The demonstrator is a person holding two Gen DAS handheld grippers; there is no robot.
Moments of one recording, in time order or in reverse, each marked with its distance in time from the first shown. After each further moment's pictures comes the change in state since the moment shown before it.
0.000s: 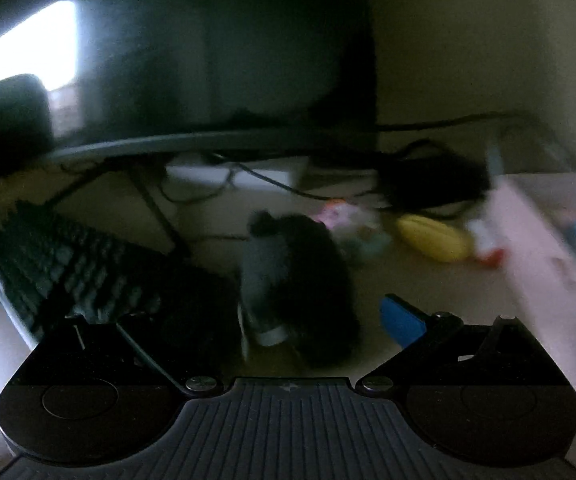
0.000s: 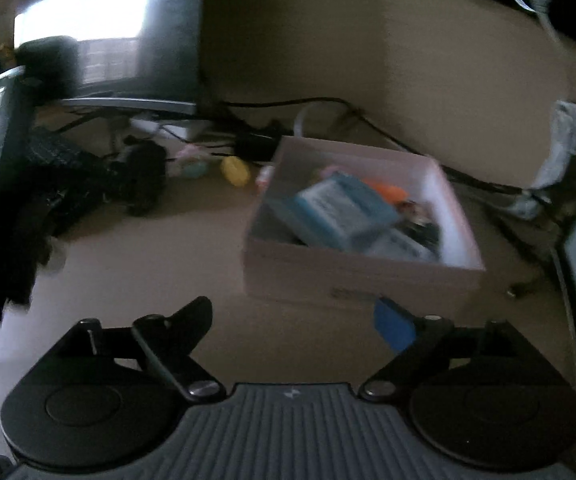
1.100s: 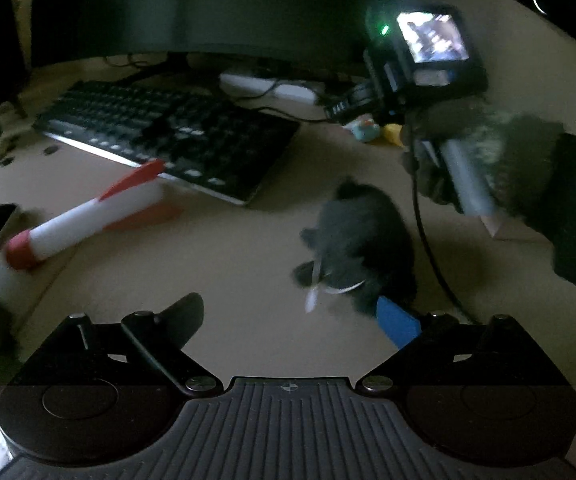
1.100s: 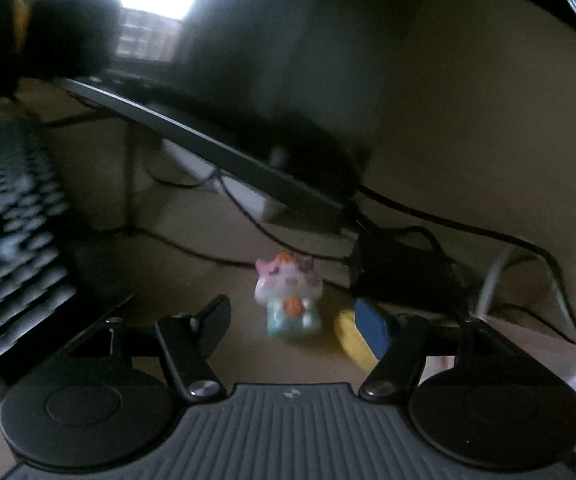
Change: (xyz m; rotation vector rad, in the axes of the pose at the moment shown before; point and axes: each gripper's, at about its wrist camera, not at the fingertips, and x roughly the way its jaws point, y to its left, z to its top) left arm -0.161 0.100 -0.134 -0.162 0.098 -0.196; right arm 0.215 0.179 0.142 -0.248 -0.057 -0.027
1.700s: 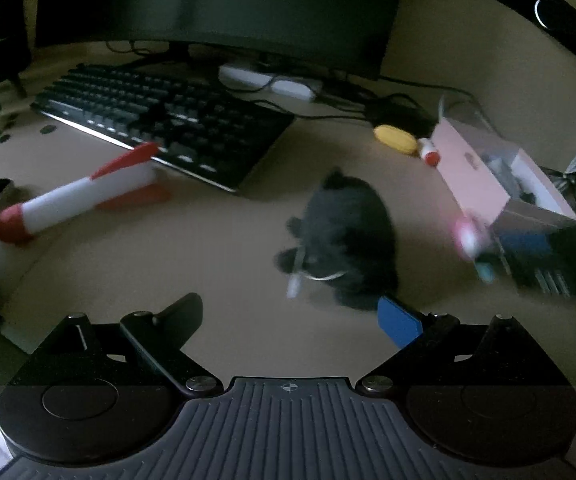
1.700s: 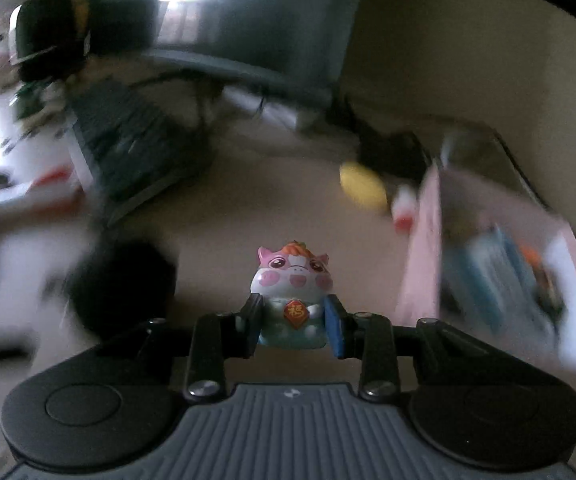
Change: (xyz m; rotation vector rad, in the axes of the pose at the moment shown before) left arm 0.000 -0.016 -0.010 -0.062 -0.001 -0.042; right arm -0.177 -0.051 -0.137 0.016 0.106 0.226
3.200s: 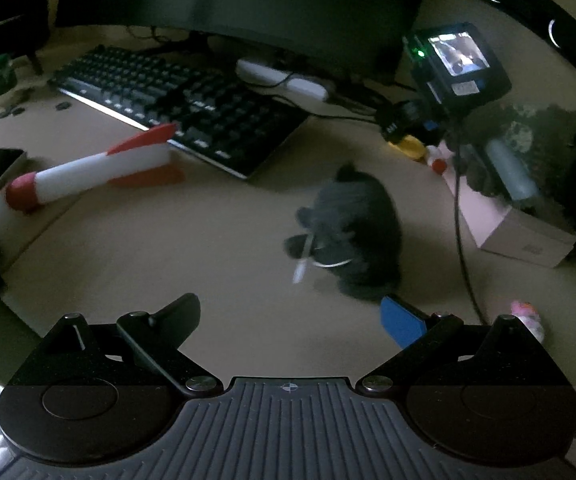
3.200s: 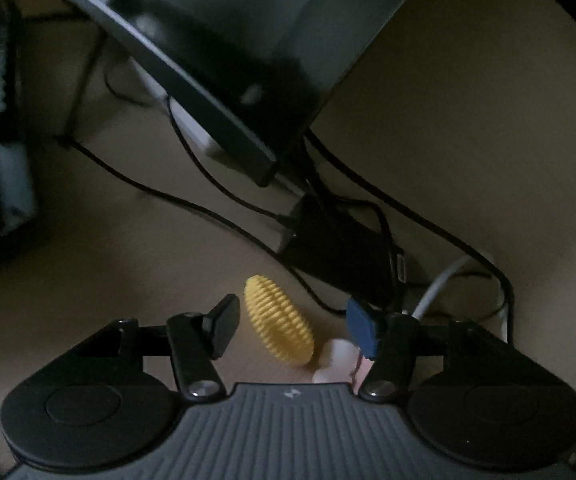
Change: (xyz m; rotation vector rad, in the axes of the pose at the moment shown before) left arm -0.009 0.019 -0.010 -0.078 -0.003 0.001; right arm 0.177 -0.007 0.152 -0.240 0.116 -0.353
